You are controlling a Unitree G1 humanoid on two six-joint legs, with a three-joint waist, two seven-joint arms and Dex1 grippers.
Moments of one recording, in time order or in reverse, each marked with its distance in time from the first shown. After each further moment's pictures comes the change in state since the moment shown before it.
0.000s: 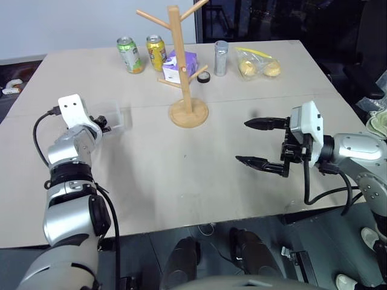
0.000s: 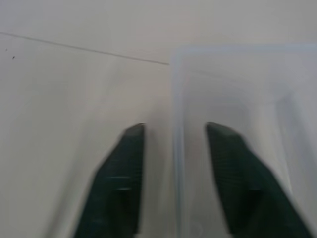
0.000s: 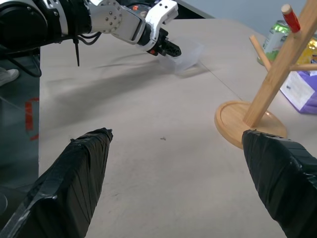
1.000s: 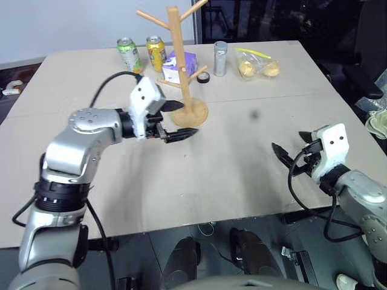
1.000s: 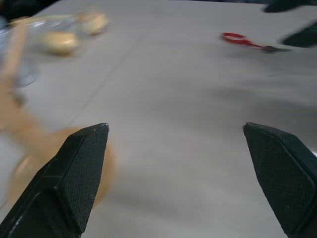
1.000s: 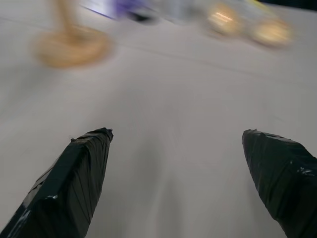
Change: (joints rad) left arm 0.187 0.134 -0.439 -0.955 -0.238 0.117 -0.896; right arm 0.396 0.191 -0.206 -0.187 -0.157 0.223 -0.721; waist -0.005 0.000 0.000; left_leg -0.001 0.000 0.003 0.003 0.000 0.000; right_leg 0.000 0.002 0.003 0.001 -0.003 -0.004
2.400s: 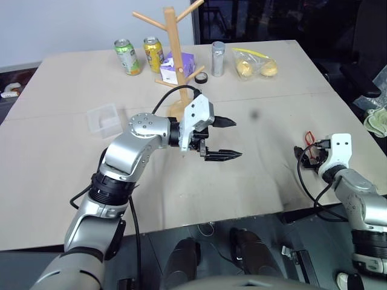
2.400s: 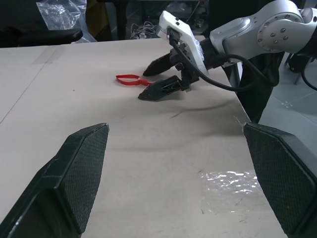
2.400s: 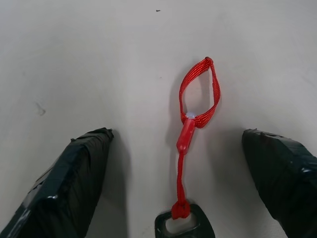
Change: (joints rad) left arm -0.071 -0.230 -0.161 0.005 0.039 -0.046 -0.099; right arm -0.148 0.128 -0.071 0.665 -0.177 -0.266 0.094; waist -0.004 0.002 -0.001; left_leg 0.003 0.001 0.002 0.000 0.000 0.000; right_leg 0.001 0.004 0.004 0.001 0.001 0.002
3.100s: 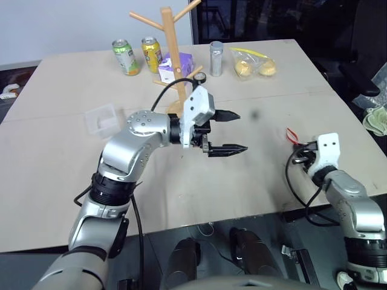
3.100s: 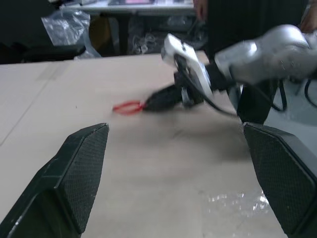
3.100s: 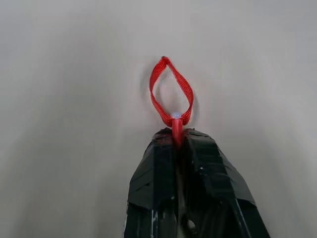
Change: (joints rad) left arm -0.005 -0.028 0.065 -0.076 -0.070 0.072 0.060; right arm 0.055 0.039 0.126 -0.205 -0.064 -0.050 0.023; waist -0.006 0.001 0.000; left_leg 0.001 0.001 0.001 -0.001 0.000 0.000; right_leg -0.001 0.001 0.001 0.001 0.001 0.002
